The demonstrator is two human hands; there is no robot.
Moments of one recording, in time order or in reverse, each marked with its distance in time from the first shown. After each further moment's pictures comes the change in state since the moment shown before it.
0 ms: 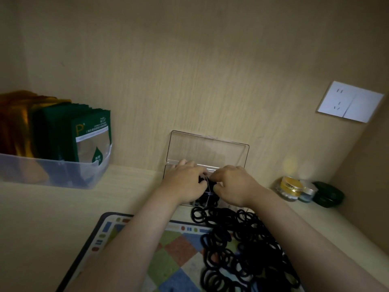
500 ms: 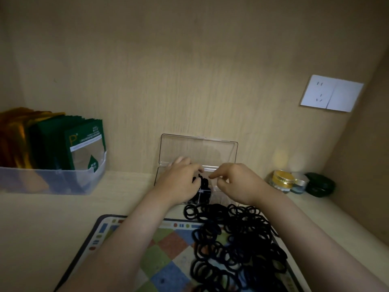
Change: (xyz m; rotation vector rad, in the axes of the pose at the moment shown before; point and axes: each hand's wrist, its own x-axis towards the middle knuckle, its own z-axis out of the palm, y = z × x) left_hand -0.010 0.018 -0.007 0.024 0.116 0.092; right_hand -0.044 0.013 -0.021 0.290 0.160 0.010
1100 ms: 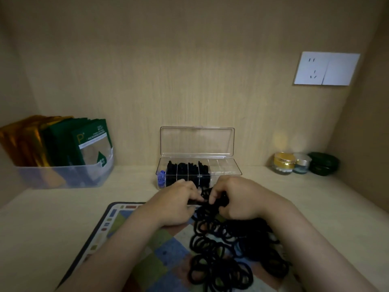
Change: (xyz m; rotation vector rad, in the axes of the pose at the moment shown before) left_hand -0.068 0.014 0.005 0.045 -0.368 0.056; right_hand -0.059 -0.005 0.023 0.022 -0.227 -0.054
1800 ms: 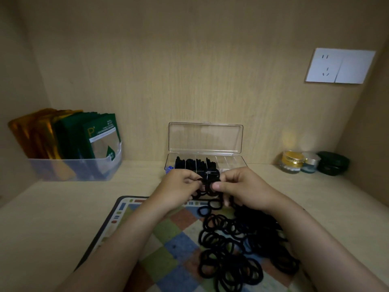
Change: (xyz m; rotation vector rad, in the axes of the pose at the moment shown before) left_hand -0.005 0.000 -0.007 -0.721 0.276 -0.292; right_hand 0.007 -0.007 0.010 0.798 0.126 0.006
